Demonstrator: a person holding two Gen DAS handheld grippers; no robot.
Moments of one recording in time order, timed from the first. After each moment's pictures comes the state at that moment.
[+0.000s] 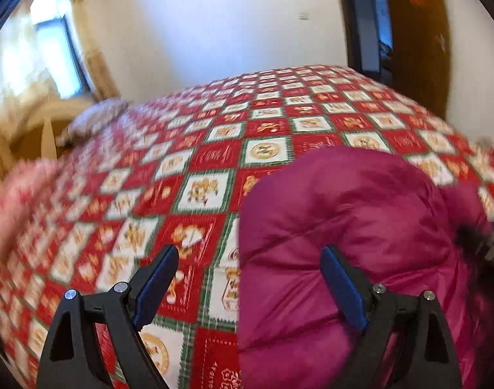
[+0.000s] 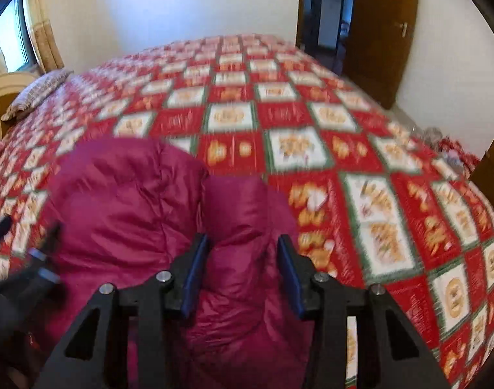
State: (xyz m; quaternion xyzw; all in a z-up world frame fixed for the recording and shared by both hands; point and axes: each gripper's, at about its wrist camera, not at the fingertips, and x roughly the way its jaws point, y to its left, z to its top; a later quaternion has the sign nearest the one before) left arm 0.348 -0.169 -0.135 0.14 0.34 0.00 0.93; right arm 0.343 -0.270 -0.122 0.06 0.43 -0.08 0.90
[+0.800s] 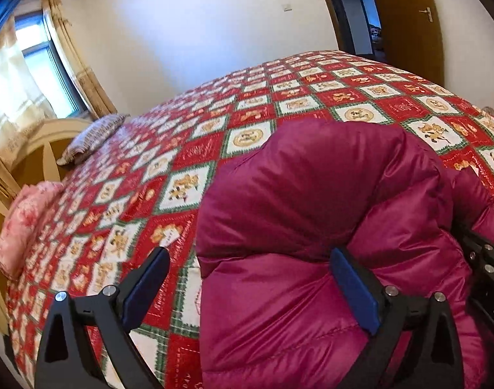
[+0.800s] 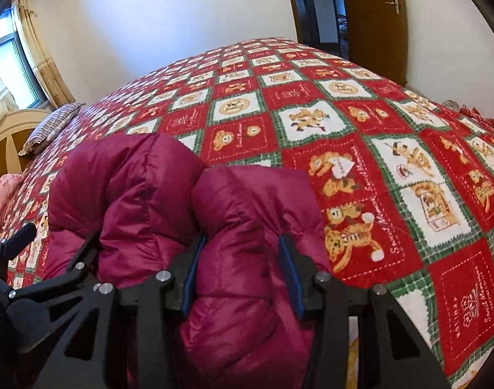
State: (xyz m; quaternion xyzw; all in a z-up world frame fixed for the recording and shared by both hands) left arm 0.358 -0.190 -0.180 0.17 0.35 0.00 0.92; right arm 0.339 -0.284 -0.186 0.16 0.39 -0.05 0.90
